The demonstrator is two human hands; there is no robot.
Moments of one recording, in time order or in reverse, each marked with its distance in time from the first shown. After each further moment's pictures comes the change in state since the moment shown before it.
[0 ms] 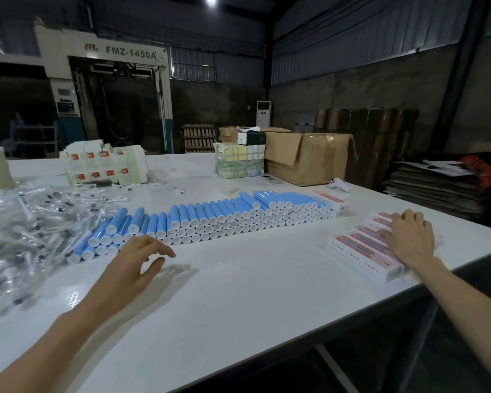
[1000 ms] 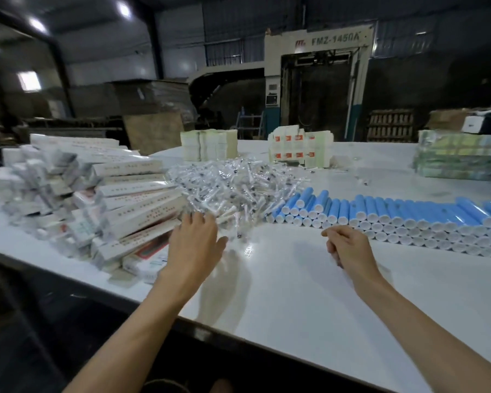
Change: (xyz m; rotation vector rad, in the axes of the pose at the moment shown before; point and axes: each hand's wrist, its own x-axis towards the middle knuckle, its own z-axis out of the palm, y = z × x) left_hand -0.116 0.040 -0.152 0.974 -0.036 -0.911; right_hand -0.197 -0.428 -0.055 1.741 -0.801 -0.421
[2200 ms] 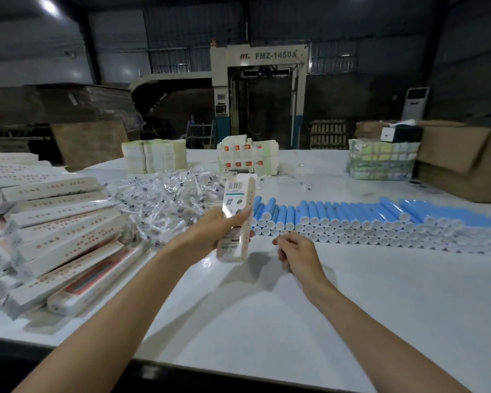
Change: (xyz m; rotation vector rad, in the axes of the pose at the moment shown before) left_hand 0.078 0.096 0.000 -1.554 -0.678 0.082; right_hand -0.004 -0.005 -0.002 0.013 0.019 0.023
